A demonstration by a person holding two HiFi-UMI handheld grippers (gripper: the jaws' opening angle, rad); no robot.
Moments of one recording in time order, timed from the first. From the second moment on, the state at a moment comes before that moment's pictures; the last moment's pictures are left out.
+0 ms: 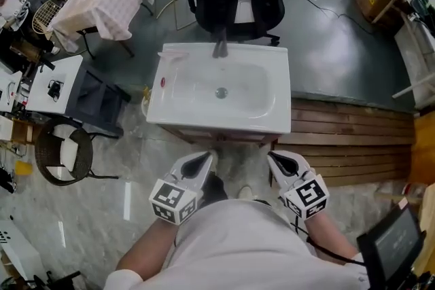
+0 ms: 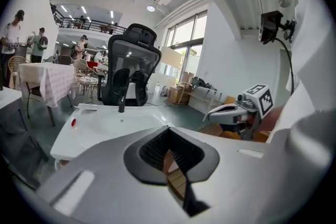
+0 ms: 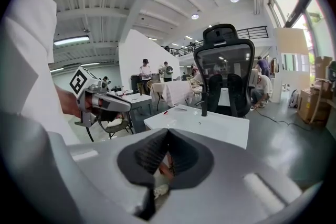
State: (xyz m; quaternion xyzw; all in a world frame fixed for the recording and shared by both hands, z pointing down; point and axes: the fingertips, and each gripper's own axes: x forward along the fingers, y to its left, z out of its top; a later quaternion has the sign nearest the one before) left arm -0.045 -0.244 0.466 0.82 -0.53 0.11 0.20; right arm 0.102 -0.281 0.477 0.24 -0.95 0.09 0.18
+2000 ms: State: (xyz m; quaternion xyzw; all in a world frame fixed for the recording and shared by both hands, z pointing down) left arm -0.035 -0.245 0.479 0.82 -0.52 0.12 0.21; right arm 0.058 -0.283 0.477 0.17 -0.96 0.06 0.20
